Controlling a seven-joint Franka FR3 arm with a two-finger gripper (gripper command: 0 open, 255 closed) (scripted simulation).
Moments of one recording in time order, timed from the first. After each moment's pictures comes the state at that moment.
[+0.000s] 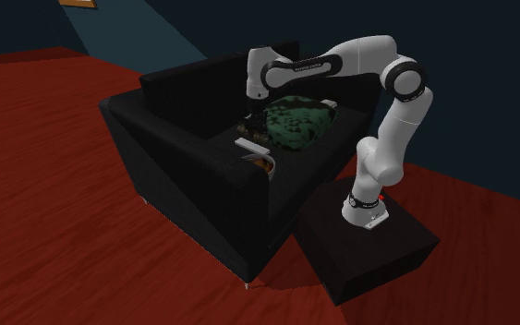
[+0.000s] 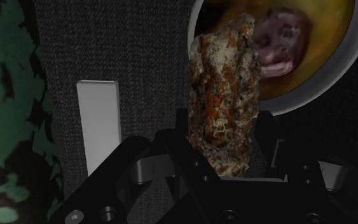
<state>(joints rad) -0.34 -0.19 -0.30 -2.01 0.05 1.86 0.34</state>
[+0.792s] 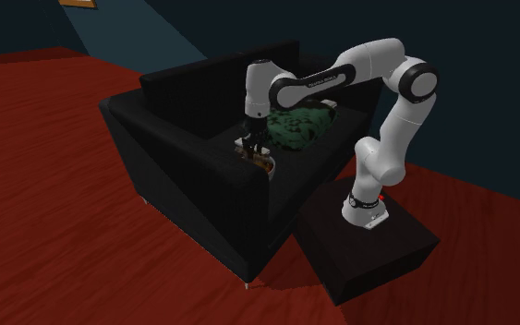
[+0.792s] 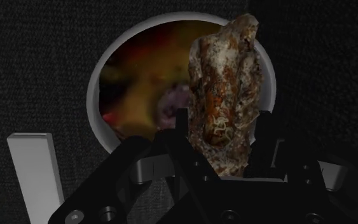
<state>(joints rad) -0.25 -0.25 -0.15 -2.13 0.06 1.94 0.58</state>
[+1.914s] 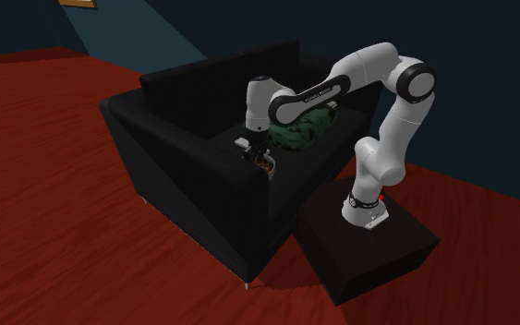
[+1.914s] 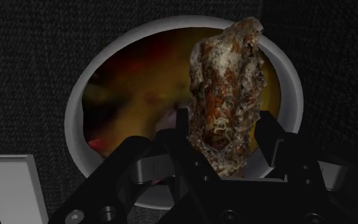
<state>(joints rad) -0.24 -0.23 -0.15 -2.24 0.07 2.08 0.57</state>
